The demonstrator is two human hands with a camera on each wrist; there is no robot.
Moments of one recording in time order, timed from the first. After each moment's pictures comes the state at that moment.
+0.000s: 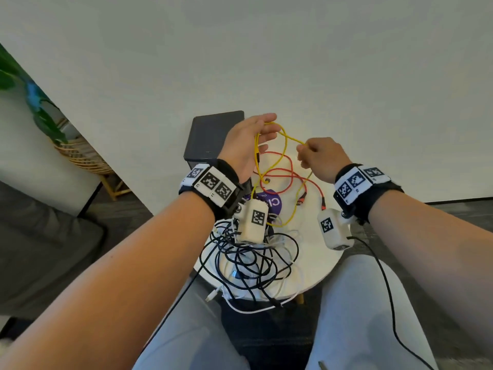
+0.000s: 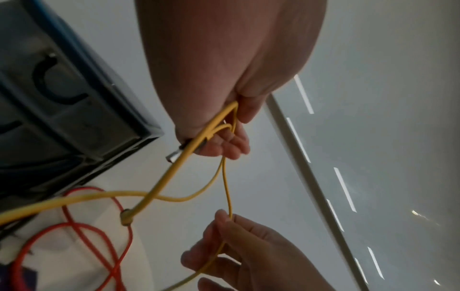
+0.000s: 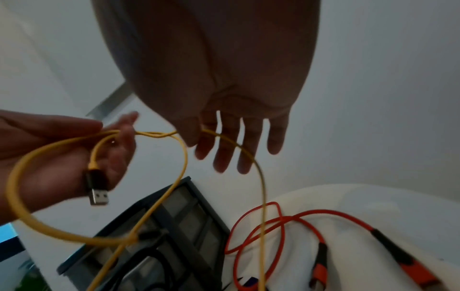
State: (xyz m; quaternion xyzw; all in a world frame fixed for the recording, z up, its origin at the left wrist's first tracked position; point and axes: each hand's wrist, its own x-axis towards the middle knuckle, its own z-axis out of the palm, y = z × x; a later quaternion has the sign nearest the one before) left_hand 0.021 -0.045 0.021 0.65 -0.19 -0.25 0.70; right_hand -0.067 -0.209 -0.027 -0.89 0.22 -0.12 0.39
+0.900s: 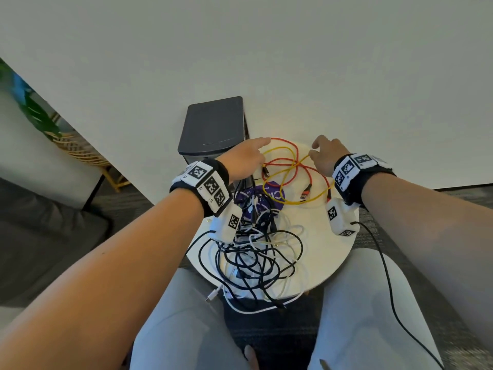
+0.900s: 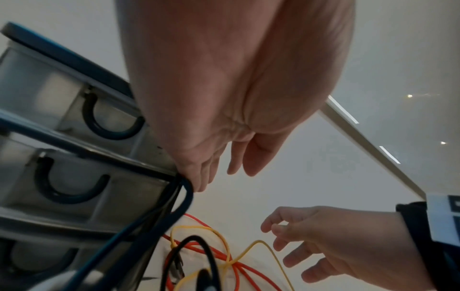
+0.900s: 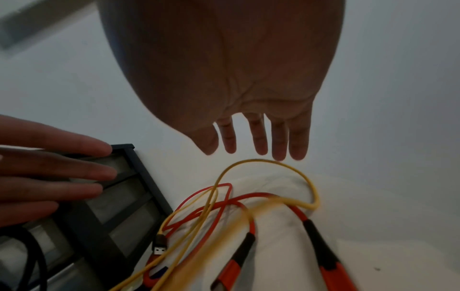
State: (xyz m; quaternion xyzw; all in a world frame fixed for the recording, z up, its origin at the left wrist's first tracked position) left_hand 0.060 -0.042 -0.028 0.86 -0.34 -0.28 0.27; right_hand -0.031 -0.247 -0.085 -0.91 0.32 0.04 0.25
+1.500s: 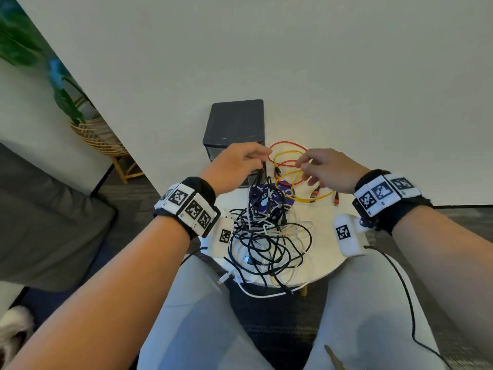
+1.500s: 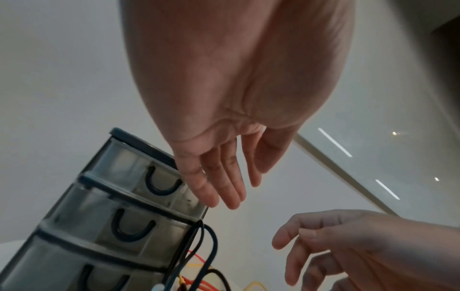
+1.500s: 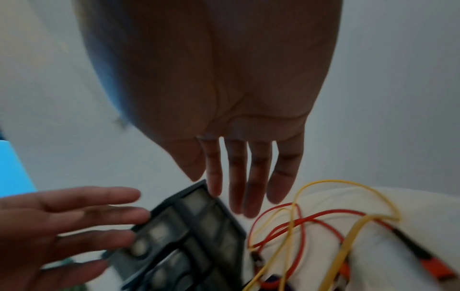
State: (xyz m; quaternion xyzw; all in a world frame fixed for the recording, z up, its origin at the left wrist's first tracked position) left_hand 0.016 0.046 0.005 0.83 -0.35 -0.20 0.40; right_hand -0.089 -0.172 -0.014 -0.91 0.13 0.04 0.39
